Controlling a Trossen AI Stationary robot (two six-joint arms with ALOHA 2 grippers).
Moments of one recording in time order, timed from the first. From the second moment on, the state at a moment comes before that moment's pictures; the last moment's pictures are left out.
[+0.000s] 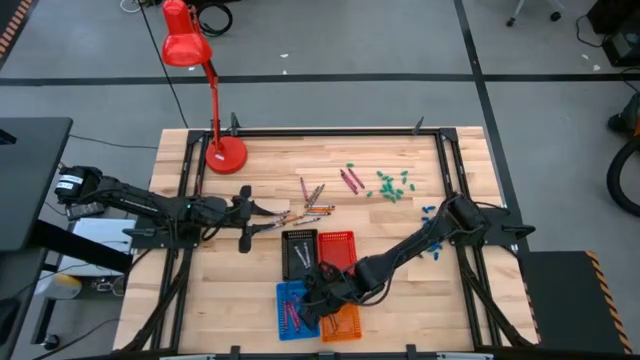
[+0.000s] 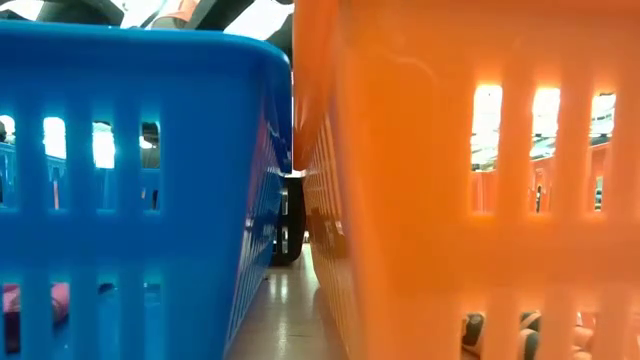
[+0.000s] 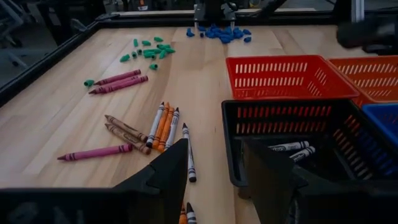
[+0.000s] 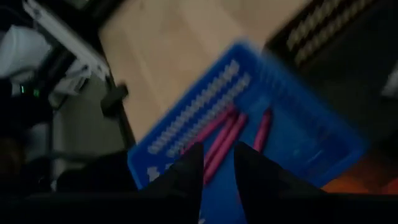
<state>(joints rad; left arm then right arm) -0.12 0.90 0.16 0.43 -0.19 -0.03 0.49 2.12 1.62 -0.30 0.25 1.10</state>
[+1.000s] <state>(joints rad) 0.09 0.90 0.16 0.14 -0.18 -0.06 0.43 2.04 1.43 0.26 0.76 0.23</state>
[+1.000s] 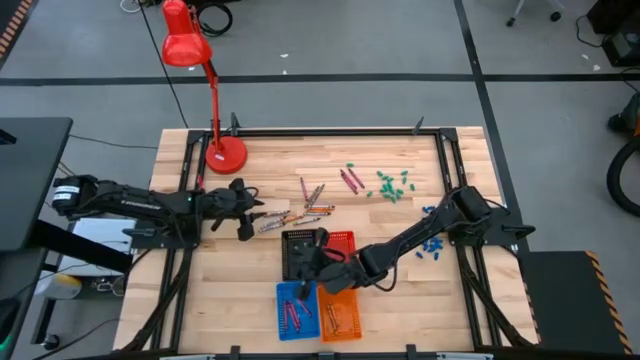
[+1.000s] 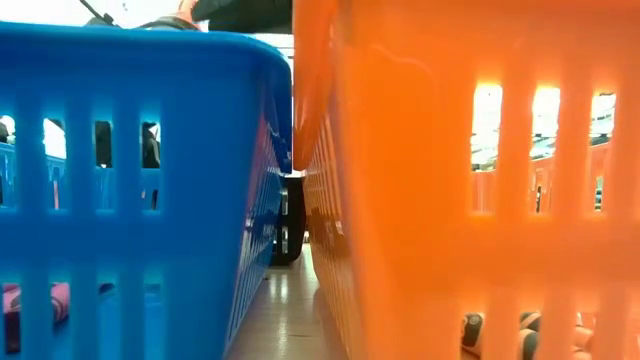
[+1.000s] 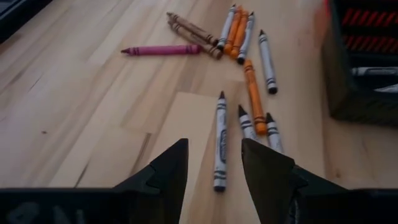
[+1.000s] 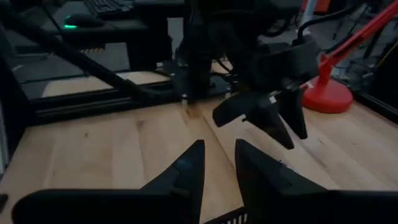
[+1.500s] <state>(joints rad) 0.11 1.12 0.16 0.27 -0.19 -0.06 0.42 2.04 1.38 0.37 0.76 0.16</state>
